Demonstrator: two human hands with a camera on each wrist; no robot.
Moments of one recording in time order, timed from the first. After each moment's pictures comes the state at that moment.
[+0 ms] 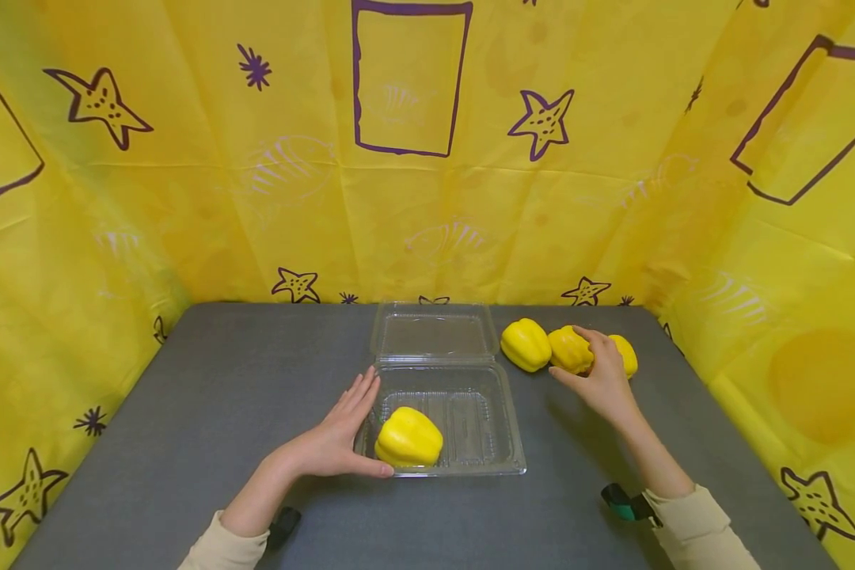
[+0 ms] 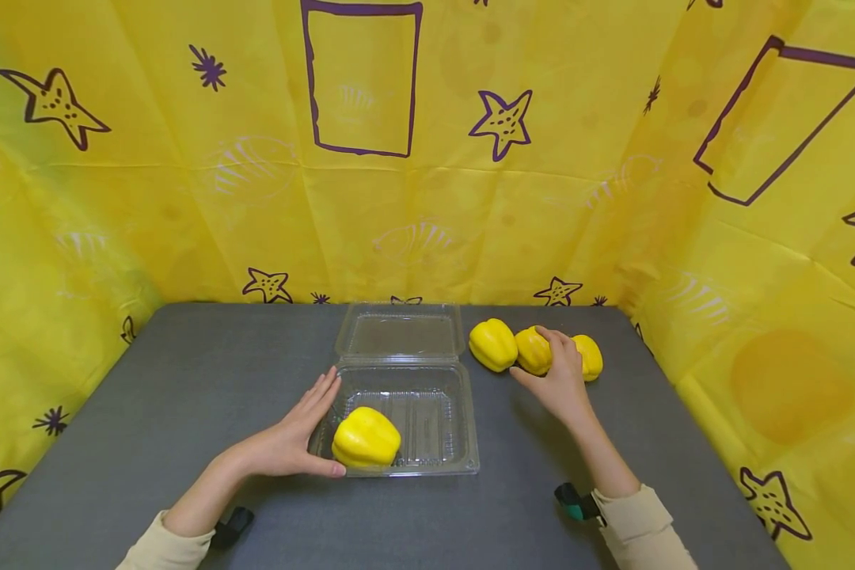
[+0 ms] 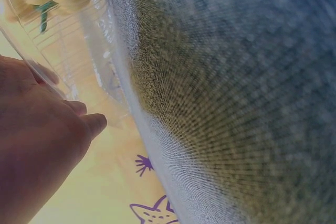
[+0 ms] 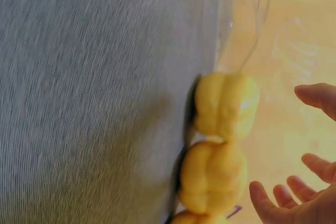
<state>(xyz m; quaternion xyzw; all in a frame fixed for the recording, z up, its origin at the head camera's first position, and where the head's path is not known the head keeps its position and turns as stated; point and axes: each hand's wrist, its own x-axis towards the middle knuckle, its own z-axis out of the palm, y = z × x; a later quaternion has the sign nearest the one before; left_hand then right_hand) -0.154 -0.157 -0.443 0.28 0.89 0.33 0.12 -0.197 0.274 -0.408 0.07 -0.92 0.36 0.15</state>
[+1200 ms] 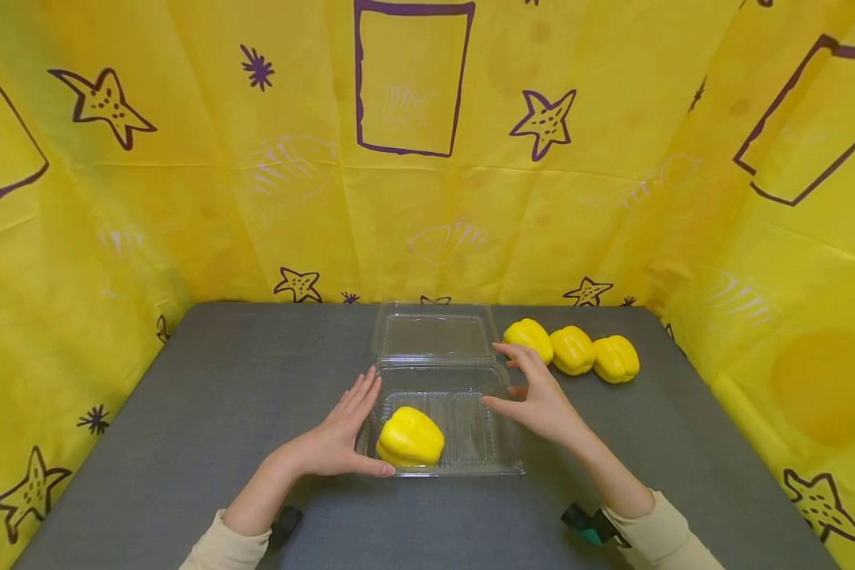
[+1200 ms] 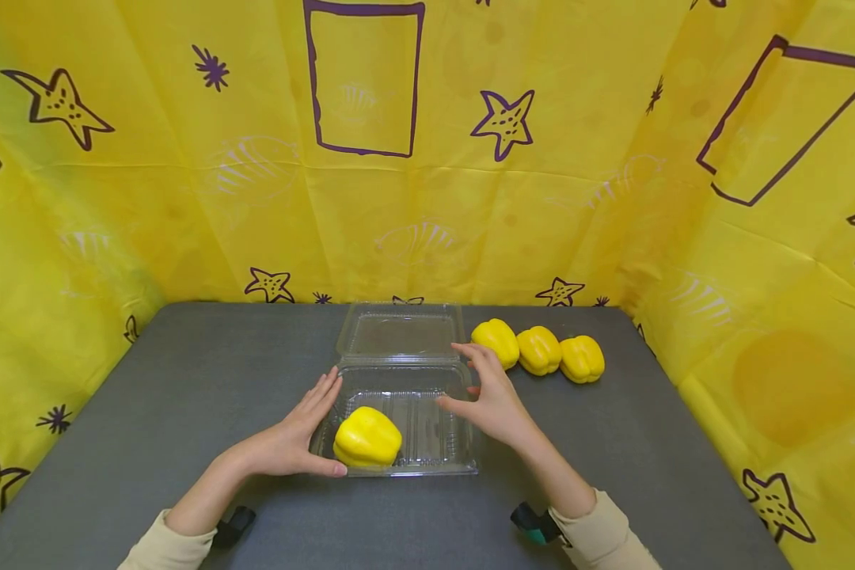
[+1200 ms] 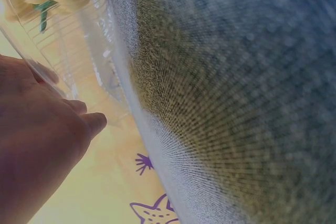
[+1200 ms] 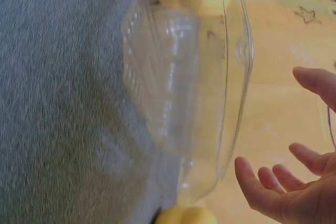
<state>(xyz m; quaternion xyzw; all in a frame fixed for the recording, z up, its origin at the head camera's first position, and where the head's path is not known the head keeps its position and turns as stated) -0.153 -0.157 -0.443 0.28 0.89 0.33 0.12 -0.168 0.183 -0.396 0.18 -0.87 0.46 0.03</state>
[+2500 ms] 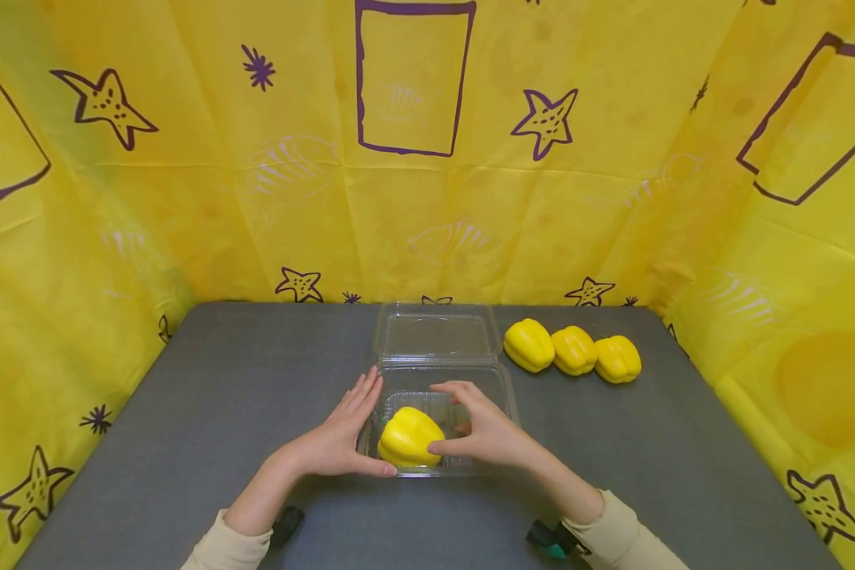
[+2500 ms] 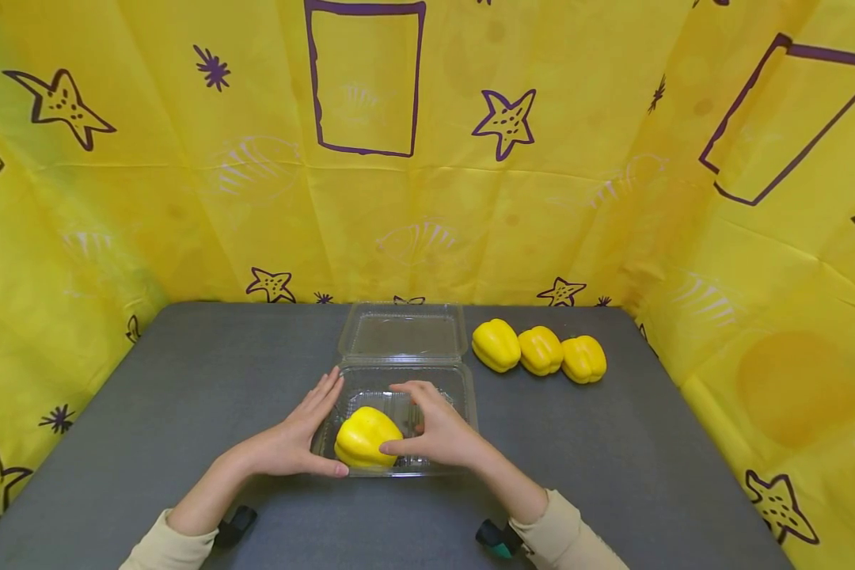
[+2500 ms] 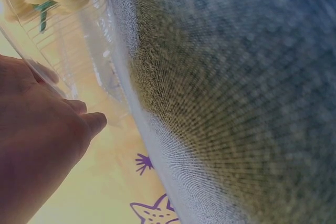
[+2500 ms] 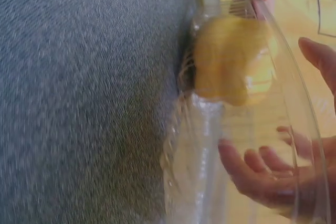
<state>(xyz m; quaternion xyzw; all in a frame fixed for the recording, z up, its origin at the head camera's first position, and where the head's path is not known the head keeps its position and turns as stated) -0.153 -0.156 -0.442 0.27 0.90 0.33 0.12 -0.156 0.127 -0.421 0.26 -0.83 0.48 -0.13</state>
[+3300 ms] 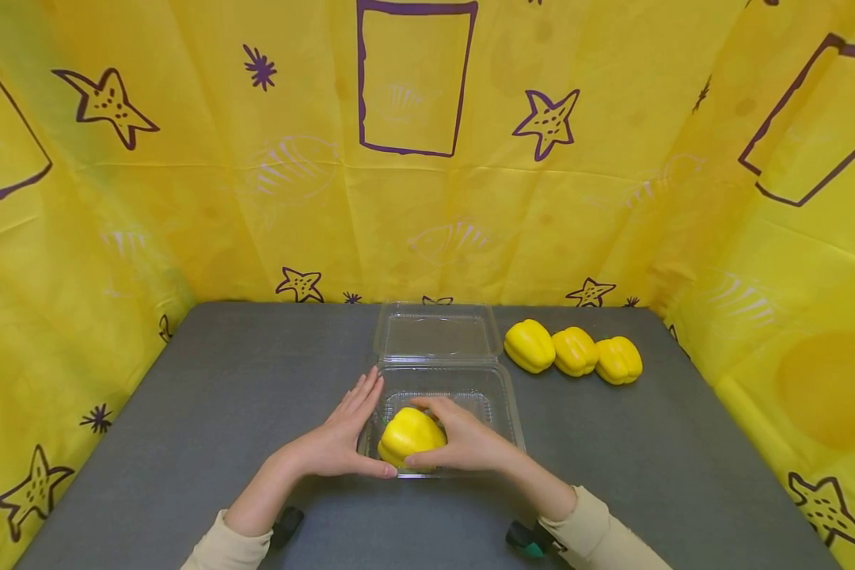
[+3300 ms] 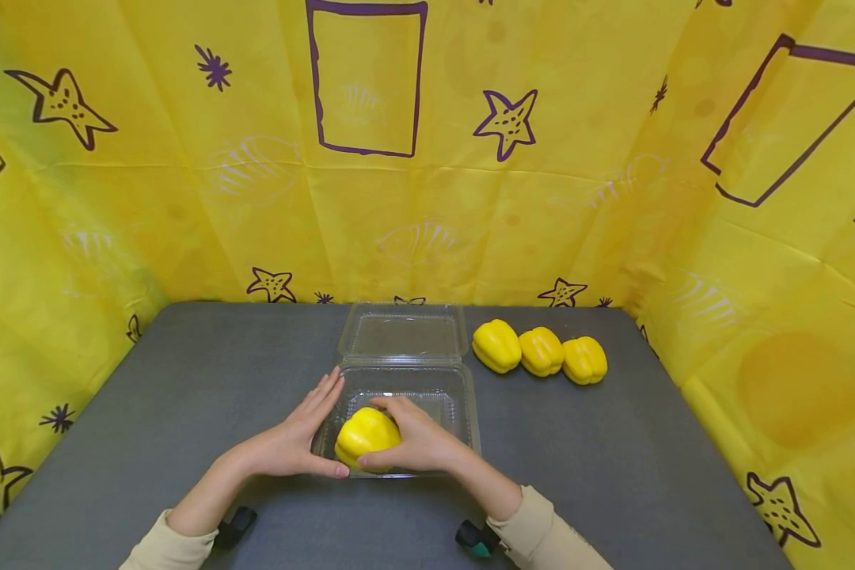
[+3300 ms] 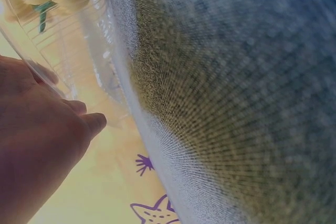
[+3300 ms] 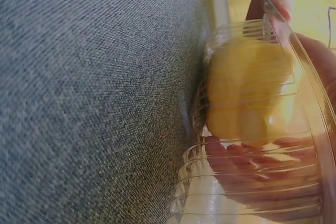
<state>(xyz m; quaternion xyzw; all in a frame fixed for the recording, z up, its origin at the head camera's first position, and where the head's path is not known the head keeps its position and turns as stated) -0.152 -0.156 -0.441 0.27 0.89 0.33 0.13 -0.159 0.102 -0.435 0.31 -0.86 0.38 -0.14</state>
